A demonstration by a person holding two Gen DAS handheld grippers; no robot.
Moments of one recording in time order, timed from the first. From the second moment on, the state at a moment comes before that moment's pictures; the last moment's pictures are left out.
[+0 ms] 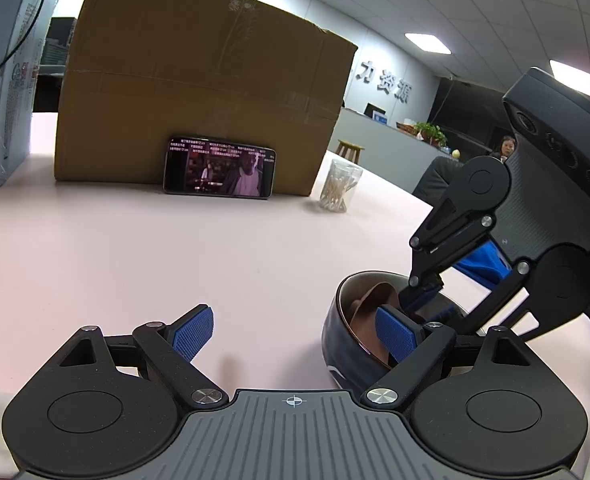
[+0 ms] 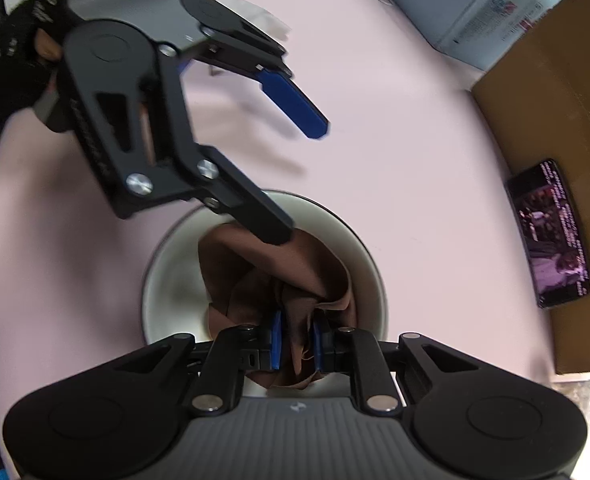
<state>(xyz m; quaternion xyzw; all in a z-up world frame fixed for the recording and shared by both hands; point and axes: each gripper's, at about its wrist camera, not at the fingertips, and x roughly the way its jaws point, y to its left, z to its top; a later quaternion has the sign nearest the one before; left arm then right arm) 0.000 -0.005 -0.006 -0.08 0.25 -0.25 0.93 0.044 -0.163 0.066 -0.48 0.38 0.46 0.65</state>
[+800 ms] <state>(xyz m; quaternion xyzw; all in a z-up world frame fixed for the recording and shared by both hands) 0.001 -0.006 -0.007 -0.08 0.25 -0.26 0.93 0.025 -0.149 0.075 -0.53 0.32 0.48 0.63</state>
